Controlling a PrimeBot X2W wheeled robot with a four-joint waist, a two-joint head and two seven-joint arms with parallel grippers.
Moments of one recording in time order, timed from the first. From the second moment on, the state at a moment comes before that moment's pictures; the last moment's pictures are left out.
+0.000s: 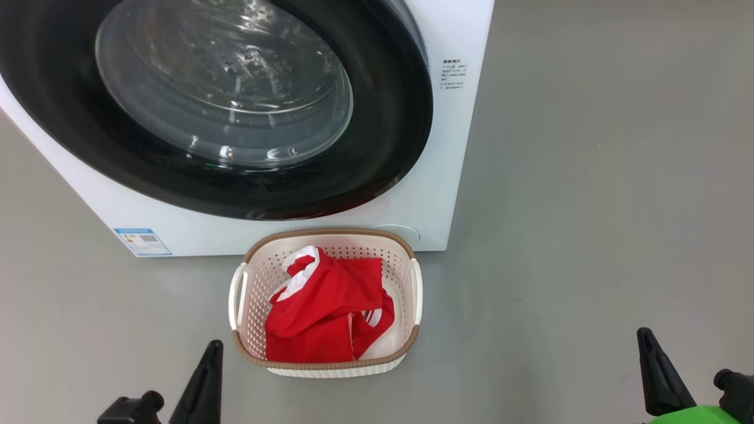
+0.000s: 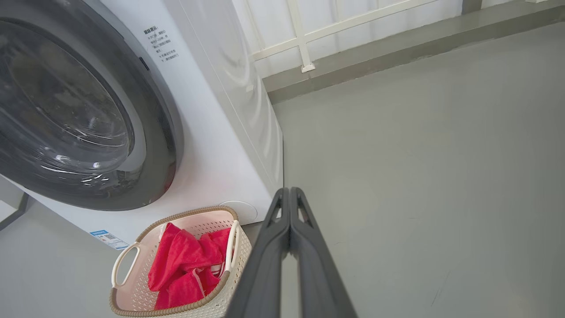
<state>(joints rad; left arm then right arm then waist) -0.02 0.06 -0.04 0.29 -0.35 -0.12 -0.24 0.09 -0.07 -0.11 0.29 0.51 0.13 -0.24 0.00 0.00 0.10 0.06</state>
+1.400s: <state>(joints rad) -0.02 0.06 -0.02 0.29 -0.78 -0.12 -0.13 0.05 -0.07 -0.11 0.29 0.88 0.13 -0.13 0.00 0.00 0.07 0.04</state>
